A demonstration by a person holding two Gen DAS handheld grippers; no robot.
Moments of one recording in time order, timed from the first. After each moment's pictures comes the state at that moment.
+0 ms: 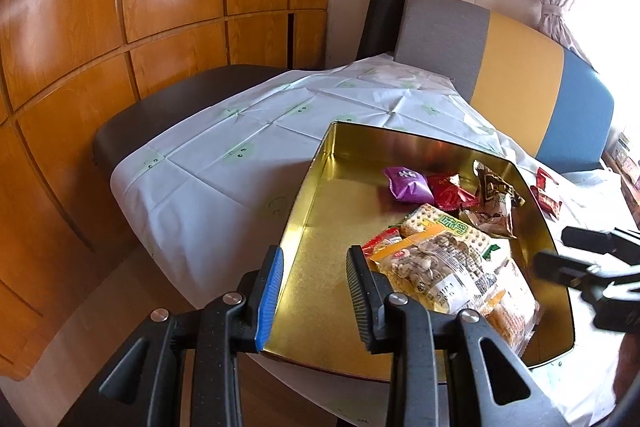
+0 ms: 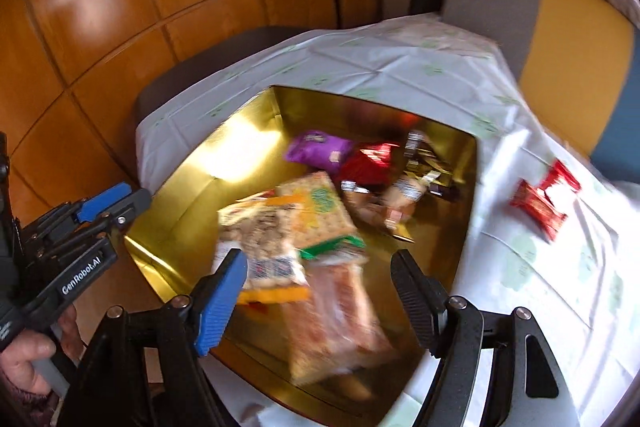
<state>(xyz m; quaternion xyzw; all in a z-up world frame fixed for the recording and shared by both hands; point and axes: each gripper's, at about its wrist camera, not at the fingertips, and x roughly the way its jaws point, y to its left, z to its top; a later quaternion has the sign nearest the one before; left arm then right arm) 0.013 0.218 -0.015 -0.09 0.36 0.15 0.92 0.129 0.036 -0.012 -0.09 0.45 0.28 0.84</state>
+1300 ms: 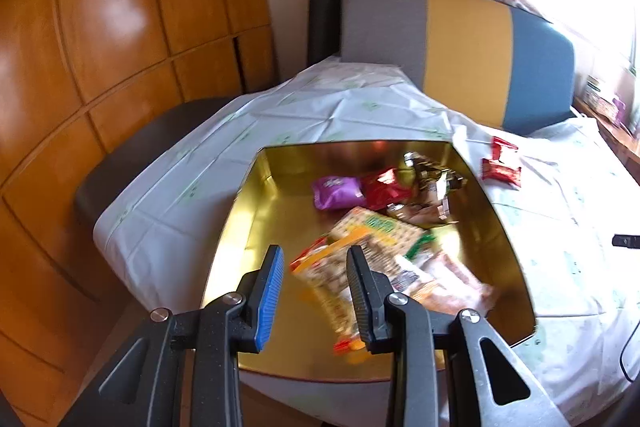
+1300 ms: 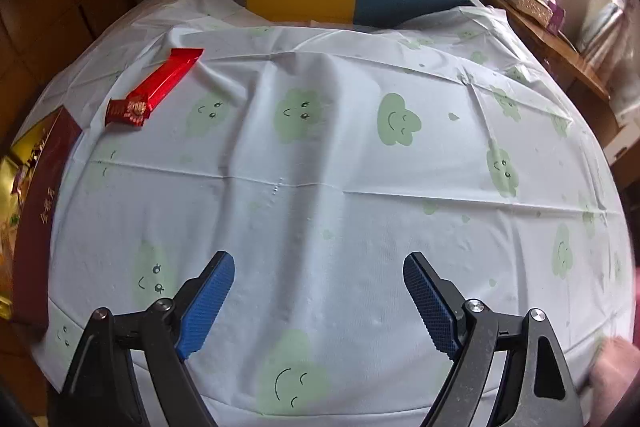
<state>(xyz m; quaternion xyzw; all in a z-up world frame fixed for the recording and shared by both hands) 0.023 0.141 0.015 0.01 0.36 0.10 0.93 0.151 -0.297 -0.044 0.02 0.53 -0.06 0.85</state>
